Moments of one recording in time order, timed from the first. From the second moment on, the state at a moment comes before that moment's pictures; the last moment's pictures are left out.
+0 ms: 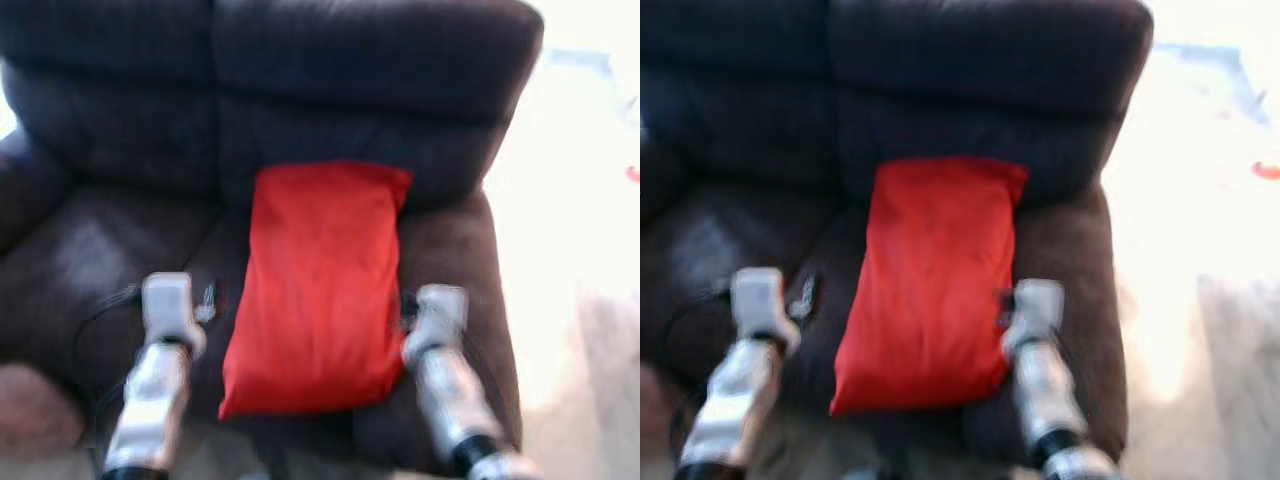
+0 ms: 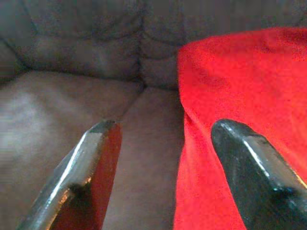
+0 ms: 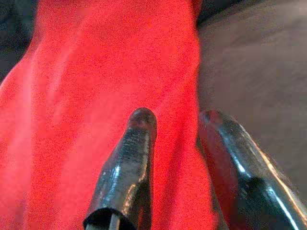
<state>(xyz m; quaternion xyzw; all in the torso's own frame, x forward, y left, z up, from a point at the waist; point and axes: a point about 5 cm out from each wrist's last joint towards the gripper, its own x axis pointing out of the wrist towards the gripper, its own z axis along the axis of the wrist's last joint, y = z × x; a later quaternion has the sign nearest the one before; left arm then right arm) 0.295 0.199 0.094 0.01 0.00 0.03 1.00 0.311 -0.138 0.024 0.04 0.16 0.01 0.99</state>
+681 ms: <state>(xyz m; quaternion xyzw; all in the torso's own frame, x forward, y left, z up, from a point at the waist) 0.296 0.192 0.093 0.01 0.00 0.02 1.00 0.286 -0.155 -0.012 0.11 0.28 -0.03 0.95</state>
